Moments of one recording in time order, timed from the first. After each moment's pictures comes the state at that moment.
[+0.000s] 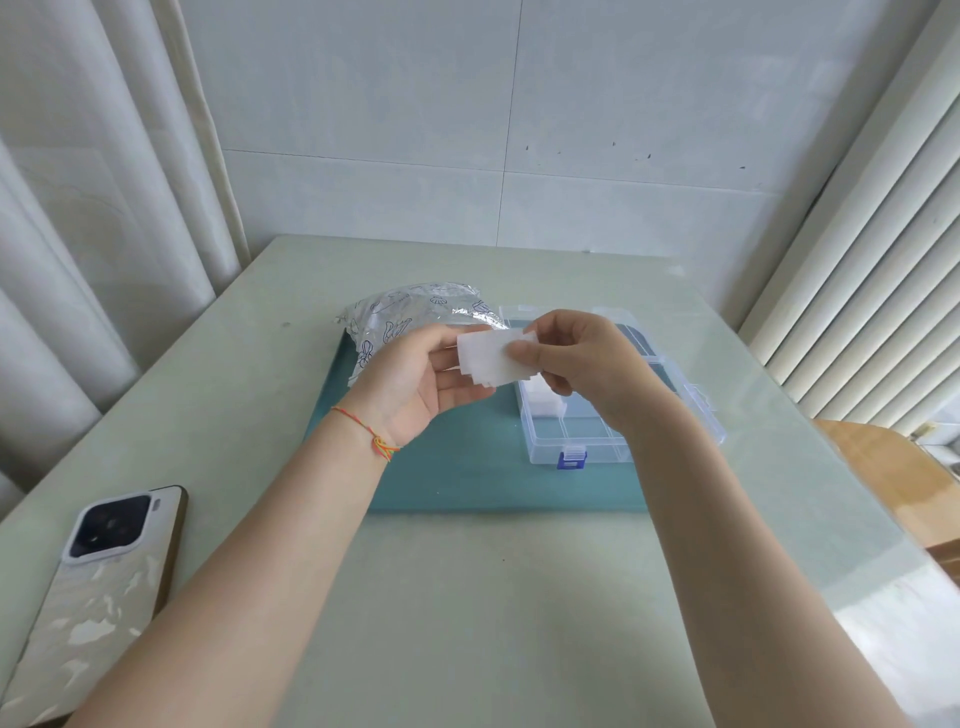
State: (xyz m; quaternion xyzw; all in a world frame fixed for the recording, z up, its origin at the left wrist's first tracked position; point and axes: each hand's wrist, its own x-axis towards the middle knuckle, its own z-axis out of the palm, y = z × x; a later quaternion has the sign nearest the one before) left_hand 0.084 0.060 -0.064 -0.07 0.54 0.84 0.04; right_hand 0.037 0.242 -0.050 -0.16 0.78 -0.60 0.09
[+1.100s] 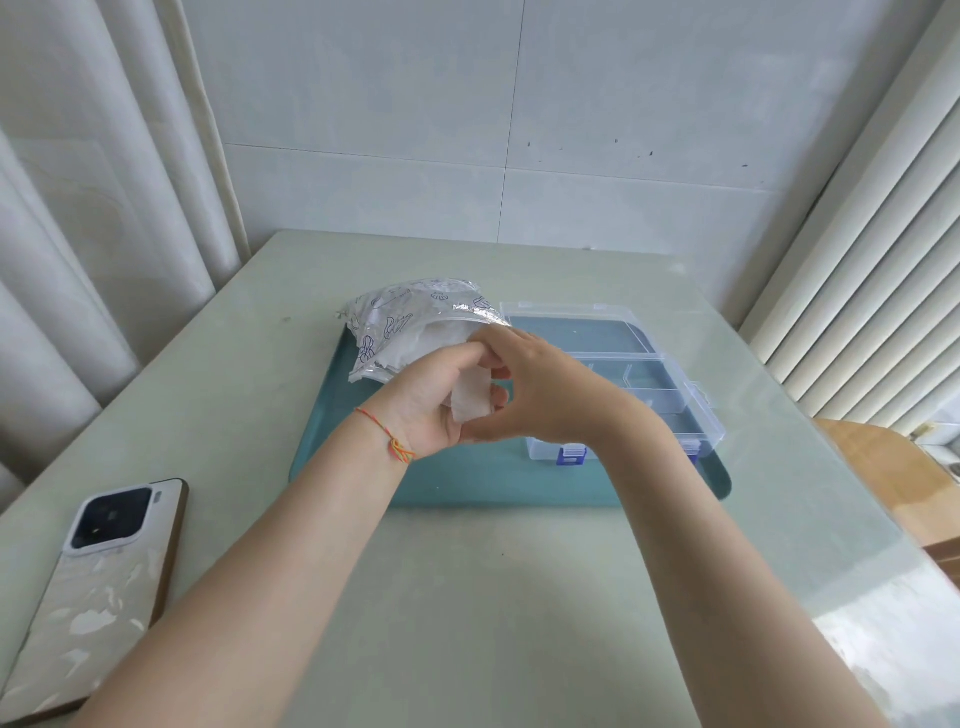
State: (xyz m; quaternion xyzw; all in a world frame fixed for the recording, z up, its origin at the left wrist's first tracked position) left_hand 0.094 0.080 -0.065 -0.07 0.56 0.81 0.15; right_hand 0.062 0.216 -0.053 -0.36 0.89 -0.27 0.04
